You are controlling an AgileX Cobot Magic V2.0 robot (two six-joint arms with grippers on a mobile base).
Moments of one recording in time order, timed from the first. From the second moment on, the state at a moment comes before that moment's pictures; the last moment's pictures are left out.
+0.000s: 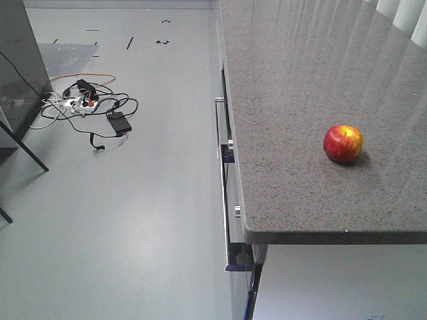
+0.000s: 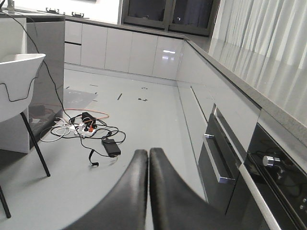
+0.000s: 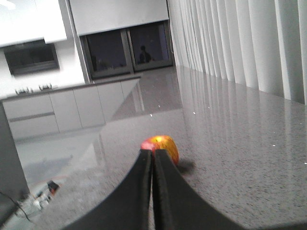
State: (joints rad) left arm 0.10 -0.01 0.02 0.09 0.11 -0.32; right arm -0.02 -0.01 0.03 0.13 -0.07 0.11
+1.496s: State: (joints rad) left arm 0.10 -0.01 0.02 0.09 0.11 -0.32; right arm -0.02 1.11 -1.18 0.17 0.53 -0.20
